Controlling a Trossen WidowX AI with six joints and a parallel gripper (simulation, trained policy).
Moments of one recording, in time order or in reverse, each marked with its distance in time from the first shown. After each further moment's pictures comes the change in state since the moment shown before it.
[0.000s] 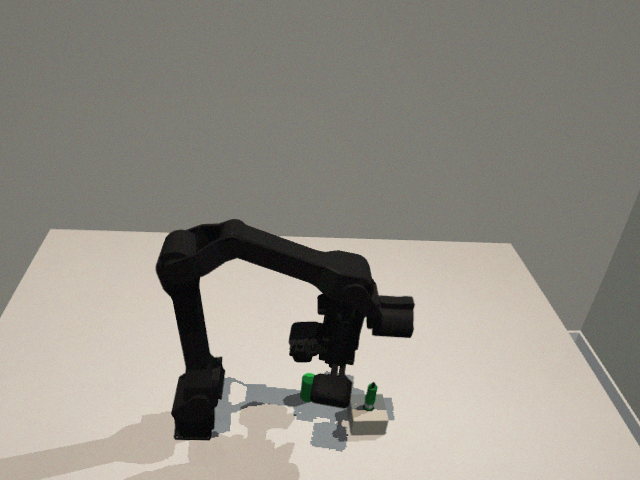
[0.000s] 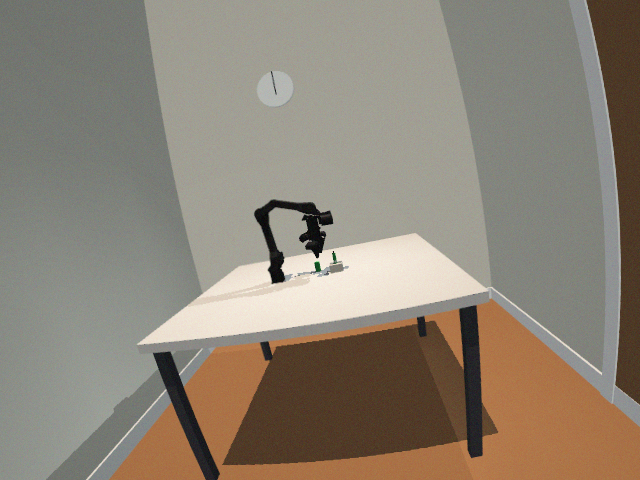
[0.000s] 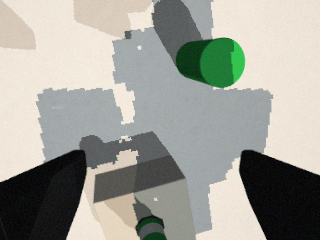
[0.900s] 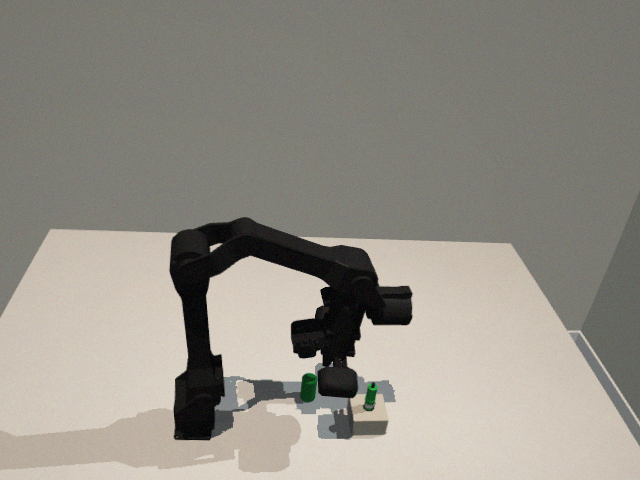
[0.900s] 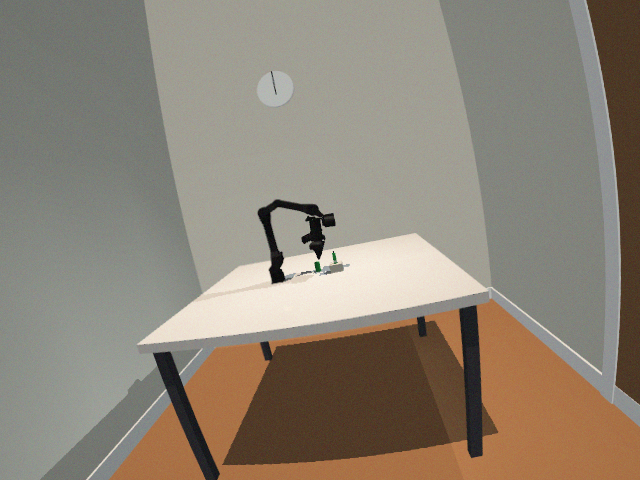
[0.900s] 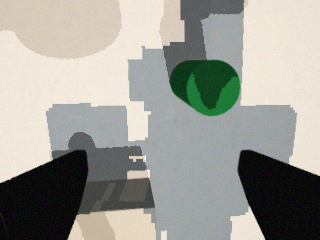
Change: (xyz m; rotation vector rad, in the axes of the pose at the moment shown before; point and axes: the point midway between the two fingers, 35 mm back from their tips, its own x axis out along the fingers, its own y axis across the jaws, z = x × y) arm 0.018 -0.020 0.005 -0.160 -0.053 0.090
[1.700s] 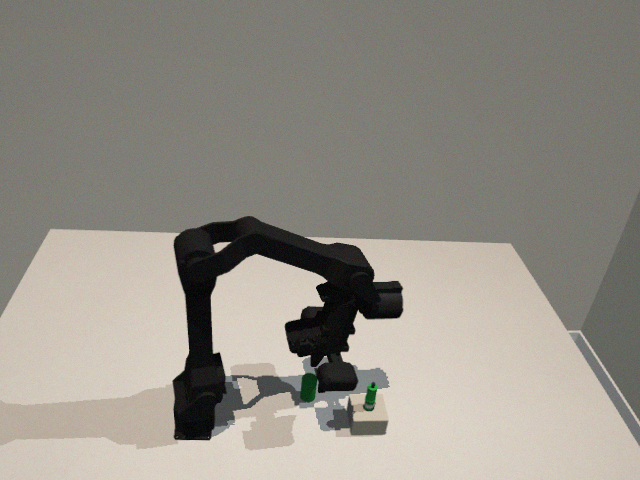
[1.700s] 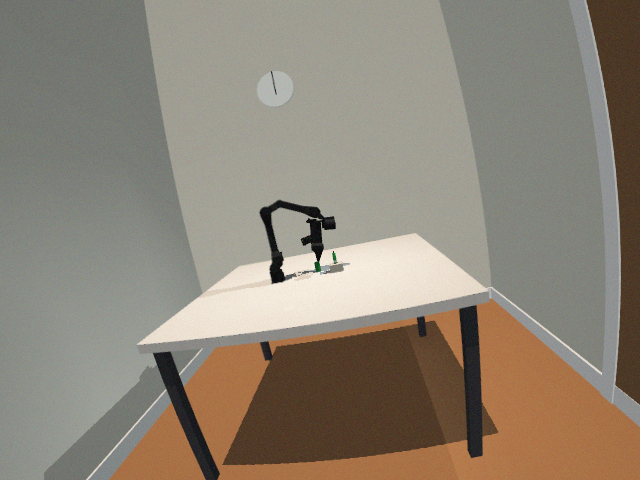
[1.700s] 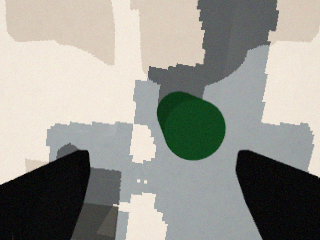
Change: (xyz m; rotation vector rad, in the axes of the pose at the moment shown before) arm 0.017 -0.017 0.011 -0.168 -0.058 0.067
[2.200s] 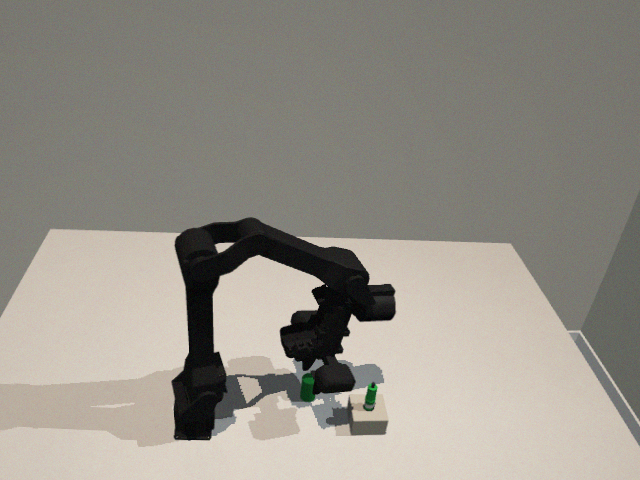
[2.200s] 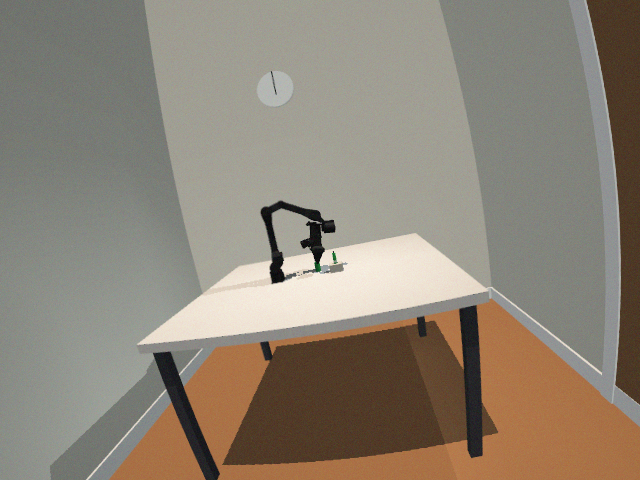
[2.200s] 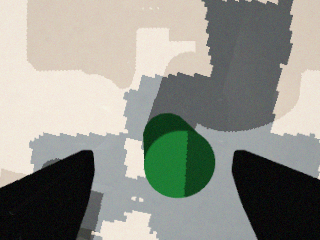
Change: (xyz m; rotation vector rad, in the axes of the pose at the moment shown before) arm 0.017 -0.009 0.007 -0.108 -0.031 0.017
